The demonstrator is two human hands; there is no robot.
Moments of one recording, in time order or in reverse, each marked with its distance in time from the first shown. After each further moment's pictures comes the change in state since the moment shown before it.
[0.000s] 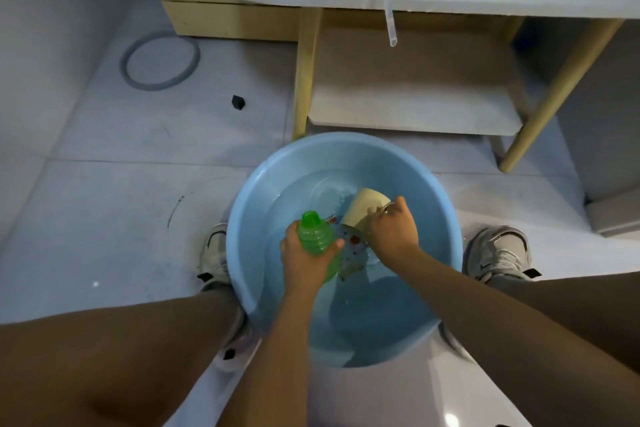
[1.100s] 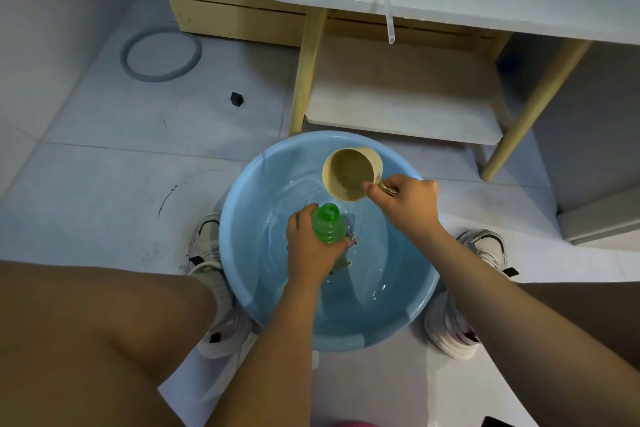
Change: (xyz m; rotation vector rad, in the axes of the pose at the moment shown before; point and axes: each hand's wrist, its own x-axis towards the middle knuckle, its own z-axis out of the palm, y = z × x) left_hand -0.014 0.017 0.014 0.074 -0.028 0.232; right_hand -0.026 0.039 -0.052 0.852 0.366 0.272
